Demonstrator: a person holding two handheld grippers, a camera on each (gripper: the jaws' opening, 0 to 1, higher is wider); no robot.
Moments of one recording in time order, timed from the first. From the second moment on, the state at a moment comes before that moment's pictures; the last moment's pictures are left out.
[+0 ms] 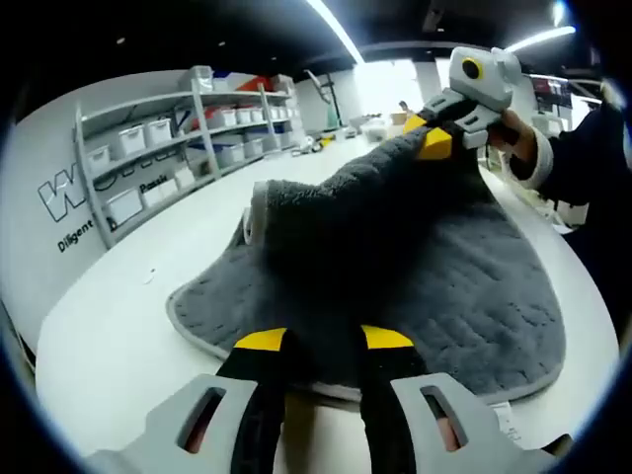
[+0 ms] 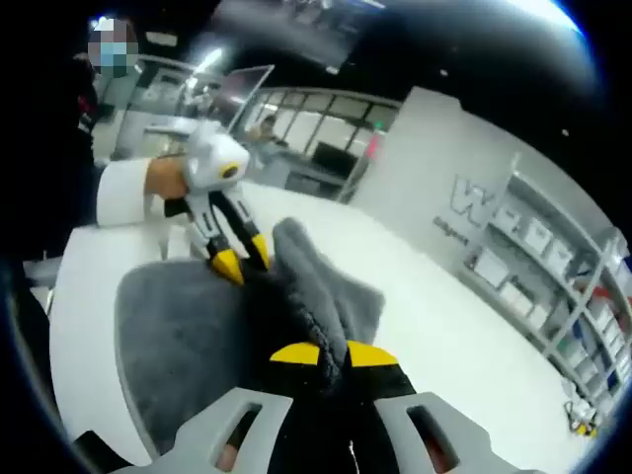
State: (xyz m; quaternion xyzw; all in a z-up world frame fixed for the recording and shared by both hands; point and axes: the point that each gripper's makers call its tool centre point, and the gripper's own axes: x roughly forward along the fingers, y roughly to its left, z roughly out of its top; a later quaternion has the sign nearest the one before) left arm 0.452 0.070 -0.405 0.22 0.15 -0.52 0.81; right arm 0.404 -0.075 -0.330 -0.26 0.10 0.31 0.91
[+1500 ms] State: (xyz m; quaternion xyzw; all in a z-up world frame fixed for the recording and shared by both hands) left arm 0.450 0.068 -0.405 0.21 0.15 -0.53 0.81; right arm 0.433 -0.190 -0.359 -0.04 0.13 0.22 0.97
